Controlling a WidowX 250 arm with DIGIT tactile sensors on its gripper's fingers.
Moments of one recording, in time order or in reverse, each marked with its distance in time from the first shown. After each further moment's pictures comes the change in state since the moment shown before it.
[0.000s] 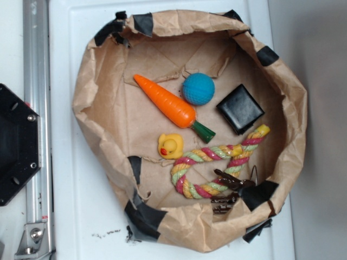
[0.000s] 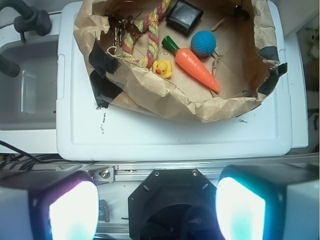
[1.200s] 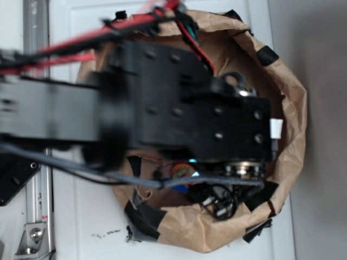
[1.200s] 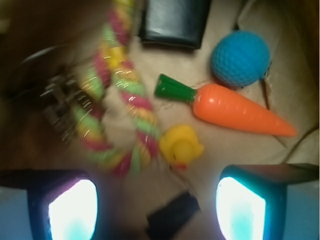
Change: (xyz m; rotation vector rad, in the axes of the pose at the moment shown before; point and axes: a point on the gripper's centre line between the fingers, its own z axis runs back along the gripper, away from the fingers) arm 0.132 -0.005 -0.174 0.084 0.208 0.534
